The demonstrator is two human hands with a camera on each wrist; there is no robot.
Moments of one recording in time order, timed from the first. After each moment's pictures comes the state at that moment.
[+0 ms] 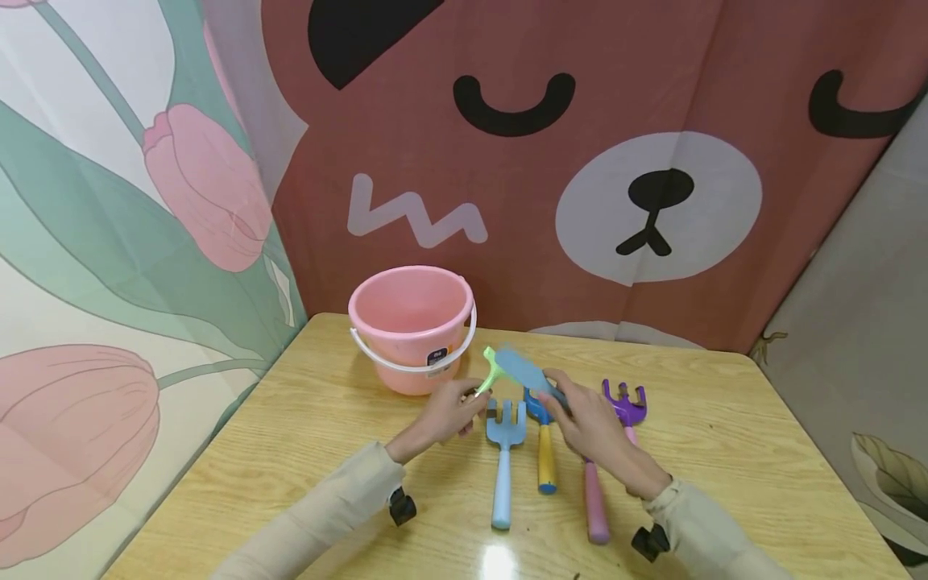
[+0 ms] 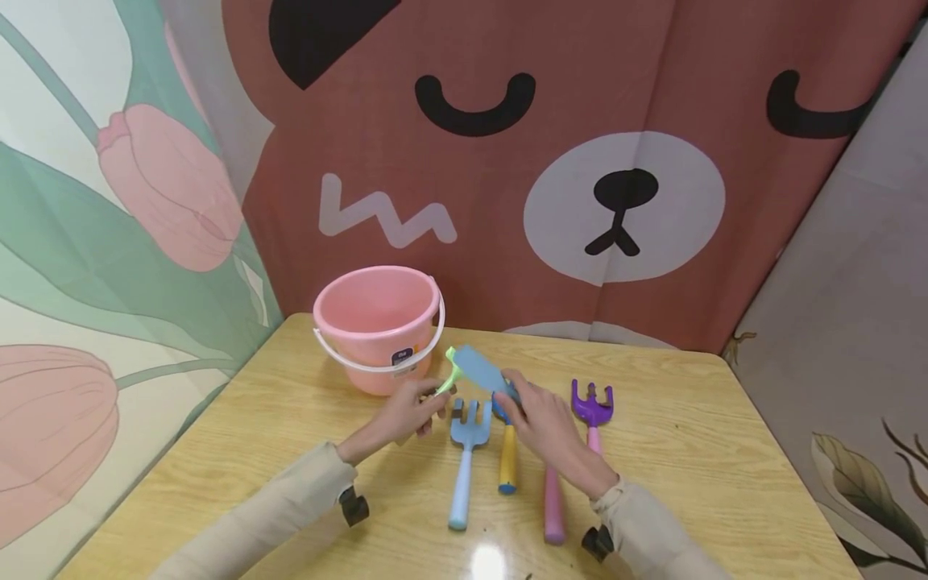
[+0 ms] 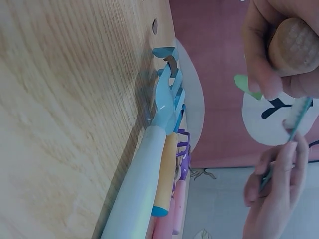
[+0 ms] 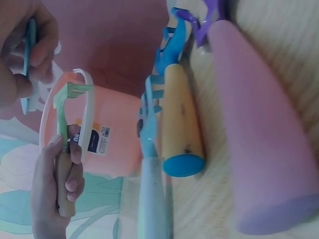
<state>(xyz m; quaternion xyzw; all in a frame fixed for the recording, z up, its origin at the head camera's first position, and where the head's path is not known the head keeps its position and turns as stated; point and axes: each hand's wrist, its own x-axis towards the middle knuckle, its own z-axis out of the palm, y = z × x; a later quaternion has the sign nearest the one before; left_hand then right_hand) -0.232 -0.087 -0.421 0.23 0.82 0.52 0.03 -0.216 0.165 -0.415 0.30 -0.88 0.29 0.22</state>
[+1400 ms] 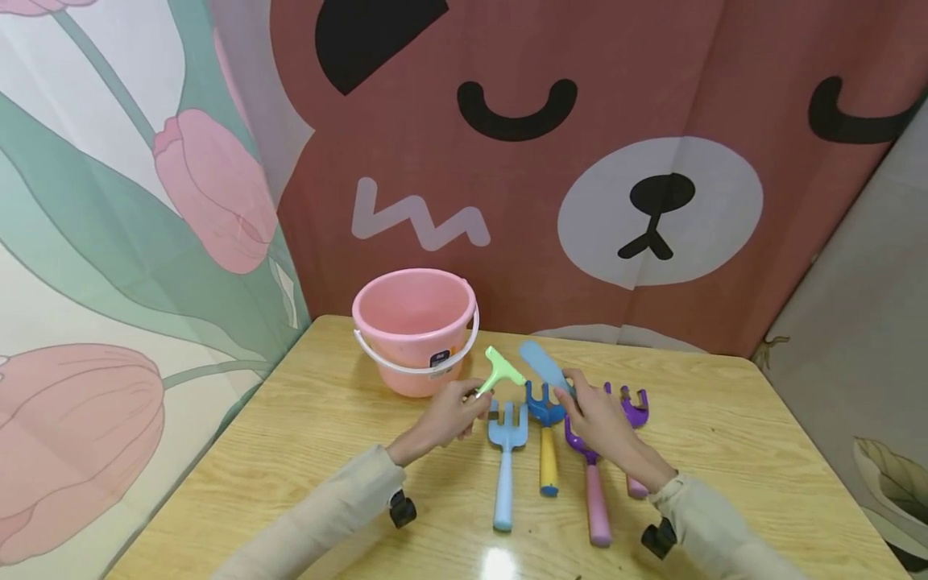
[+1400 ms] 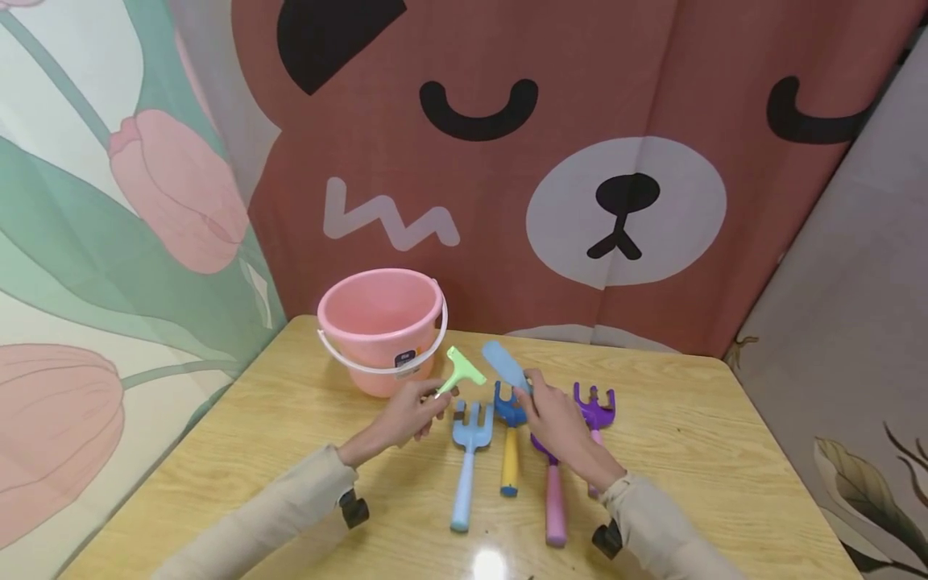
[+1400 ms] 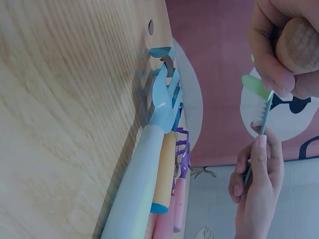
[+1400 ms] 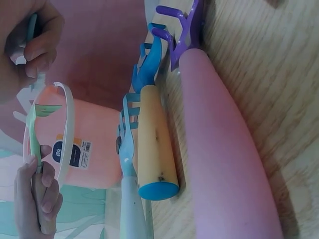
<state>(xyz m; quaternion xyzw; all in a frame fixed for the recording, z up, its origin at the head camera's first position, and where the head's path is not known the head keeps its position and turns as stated) -0.228 -0.087 -0.418 0.23 0.81 0.54 0.02 -0.226 0.177 -0.421 0.24 -0.92 0.27 0.17</state>
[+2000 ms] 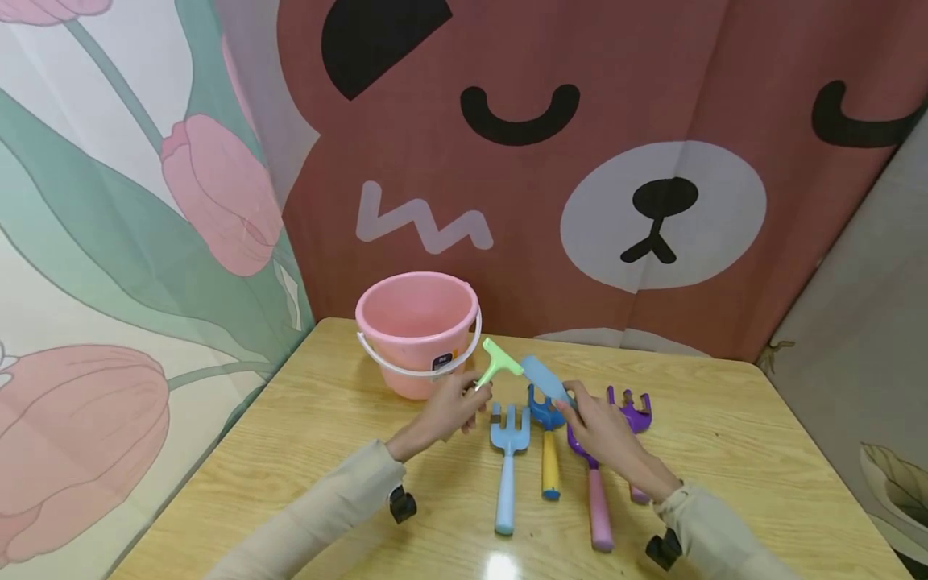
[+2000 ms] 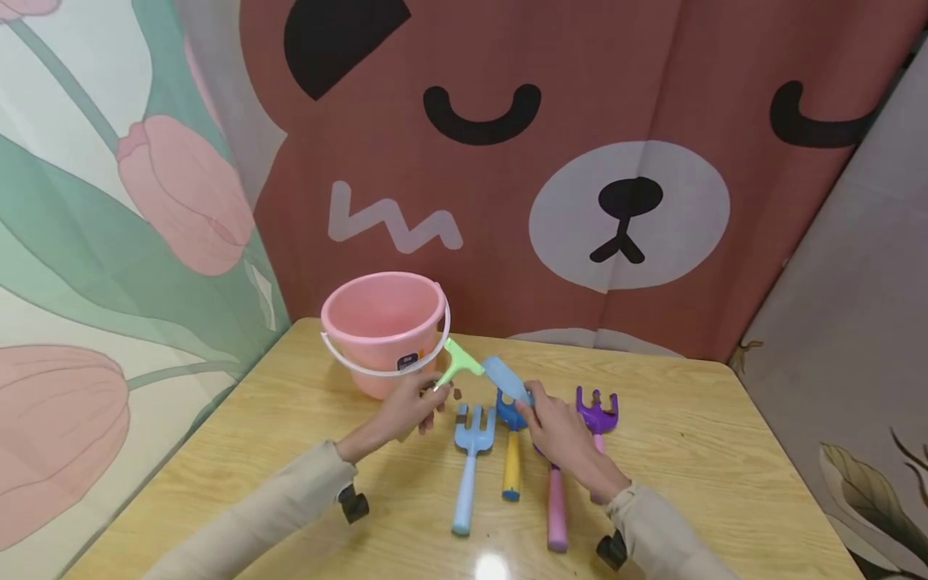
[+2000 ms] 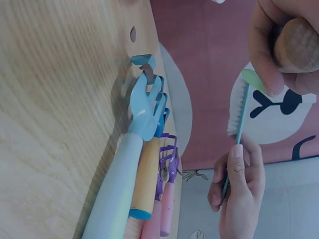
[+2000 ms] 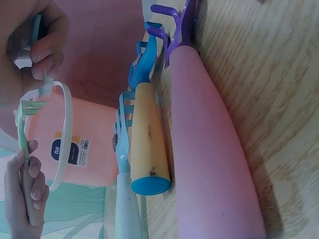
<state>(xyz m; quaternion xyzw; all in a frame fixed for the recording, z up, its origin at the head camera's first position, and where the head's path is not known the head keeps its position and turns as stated) -0.229 -0.088 -0.404 0.24 0.81 0.54 -0.02 -0.221 0.179 -0.427 0.25 -0.92 0.28 0.15</state>
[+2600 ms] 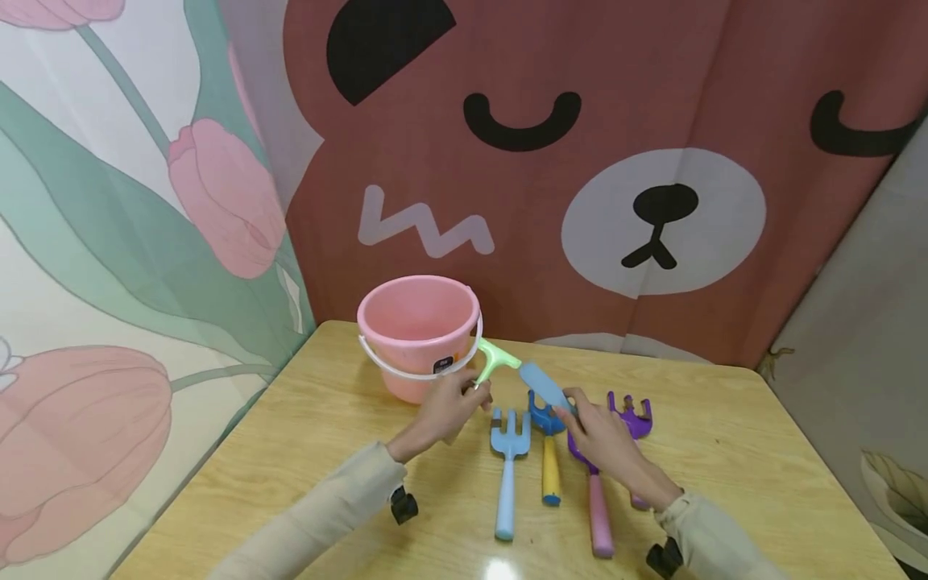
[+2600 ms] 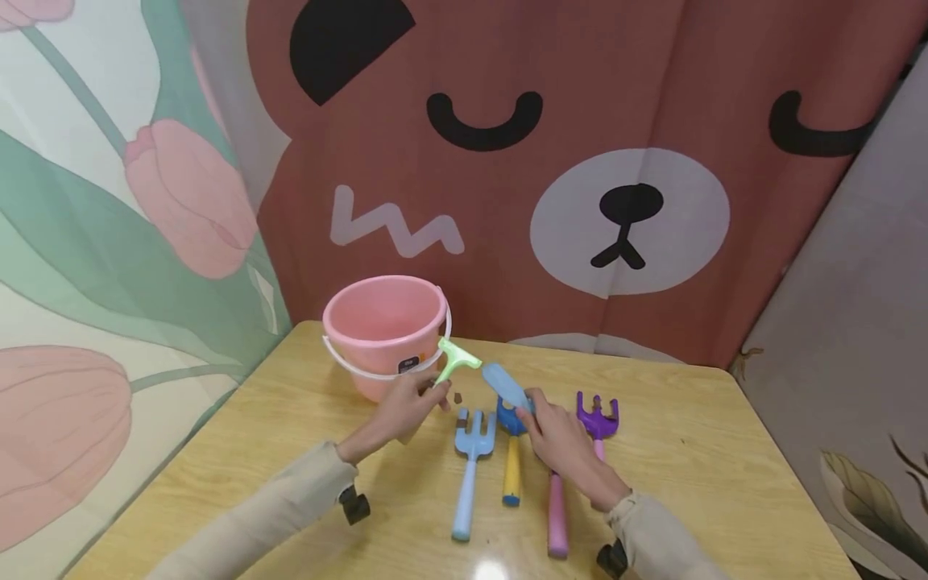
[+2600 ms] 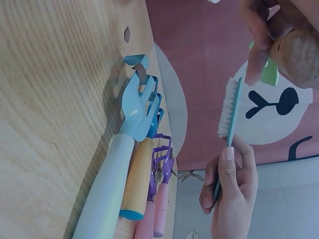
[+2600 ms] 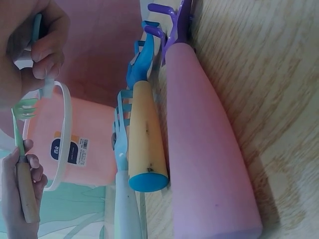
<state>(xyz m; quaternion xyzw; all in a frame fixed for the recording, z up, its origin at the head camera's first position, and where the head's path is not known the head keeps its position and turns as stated) -0.230 -0.088 -0.398 0.22 0.85 0.46 -0.10 -0.218 0.179 -0.430 0.24 -0.92 0.29 0.14</state>
